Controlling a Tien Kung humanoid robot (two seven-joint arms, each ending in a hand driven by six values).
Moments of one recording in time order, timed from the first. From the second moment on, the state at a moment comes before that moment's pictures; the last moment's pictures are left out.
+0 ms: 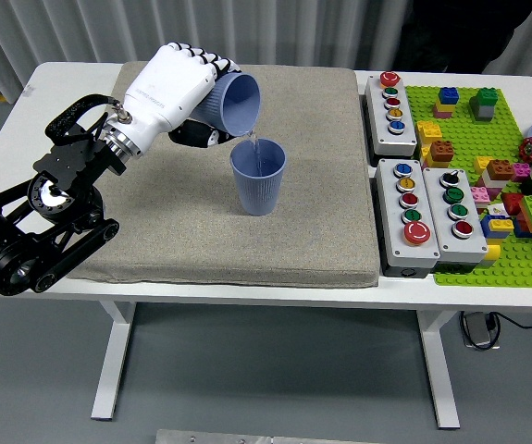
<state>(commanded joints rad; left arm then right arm) -0.76 0.40 -0.74 -1.19 2.26 0.36 0.02 0.26 -0.11 1.78 0.19 -1.14 -0.28 -0.32</state>
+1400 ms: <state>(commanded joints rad) -0.82 0.44 -0.63 -1.20 2.27 0.28 0.05 0.25 -0.11 1.79 0.19 -1.14 -0.28 -0.32</state>
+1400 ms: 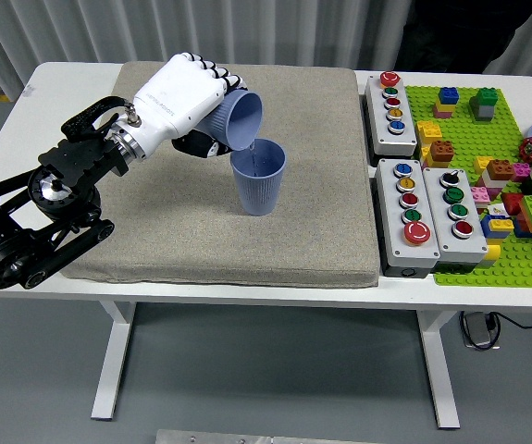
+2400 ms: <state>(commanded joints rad) -0.88 0.48 -0.52 -1.23 2.27 0.29 0.11 0.26 -0.11 1.78 0.19 -1.13 -0.29 -0.32</state>
